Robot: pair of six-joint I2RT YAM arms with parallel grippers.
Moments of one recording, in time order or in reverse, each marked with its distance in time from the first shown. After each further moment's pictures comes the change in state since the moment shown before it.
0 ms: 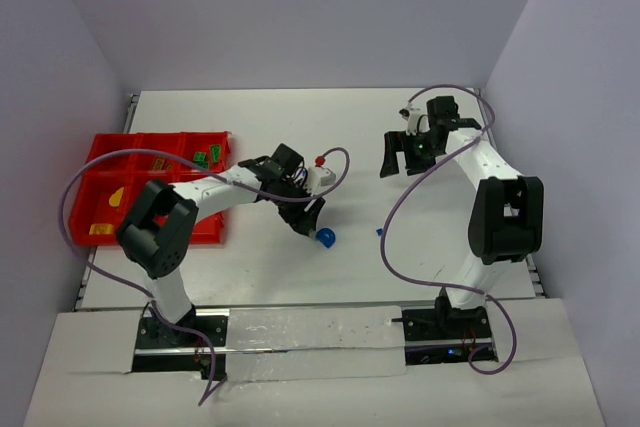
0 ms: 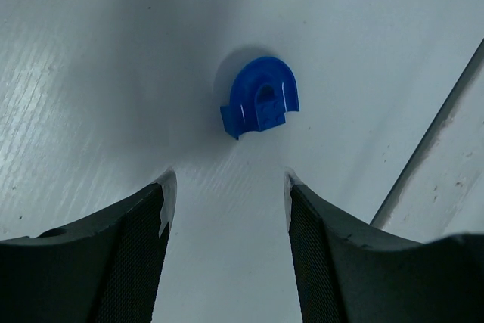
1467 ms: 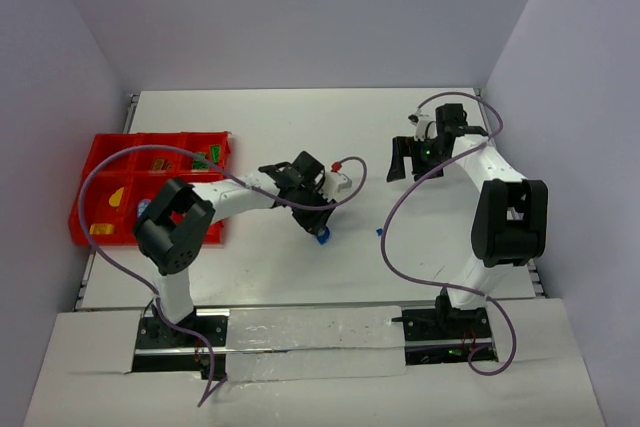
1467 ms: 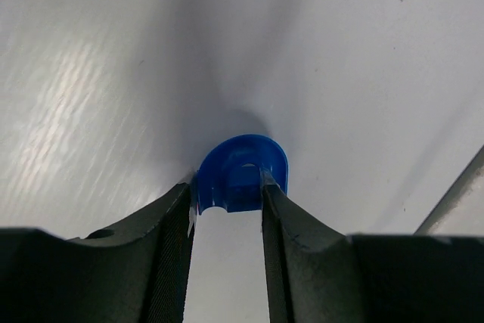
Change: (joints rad) left arm -0.109 0.081 0.060 0.050 -0.167 -0.060; right arm -0.051 -0.025 -0.076 0.043 0.002 0.000
